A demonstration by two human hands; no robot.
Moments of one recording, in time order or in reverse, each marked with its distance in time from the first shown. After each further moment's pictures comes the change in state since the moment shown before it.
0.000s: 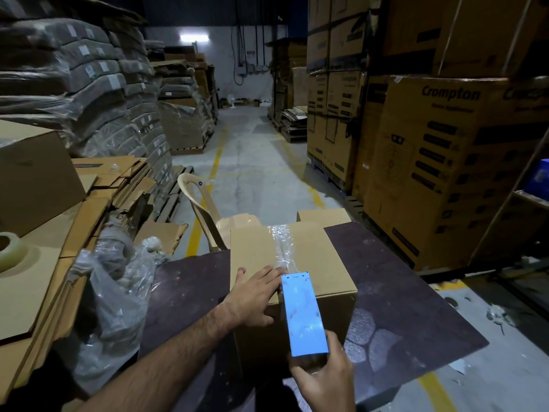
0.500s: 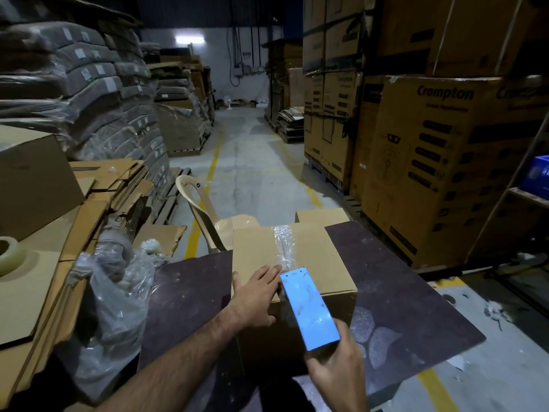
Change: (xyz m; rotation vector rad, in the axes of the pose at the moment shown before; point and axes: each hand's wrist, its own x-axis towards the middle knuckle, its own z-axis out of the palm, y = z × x) left_hand -0.003 0.010 -0.002 -0.013 -0.023 -0.118; right_hand 0.012 -0.011 -0.019 -0.096 0.008 -0.011
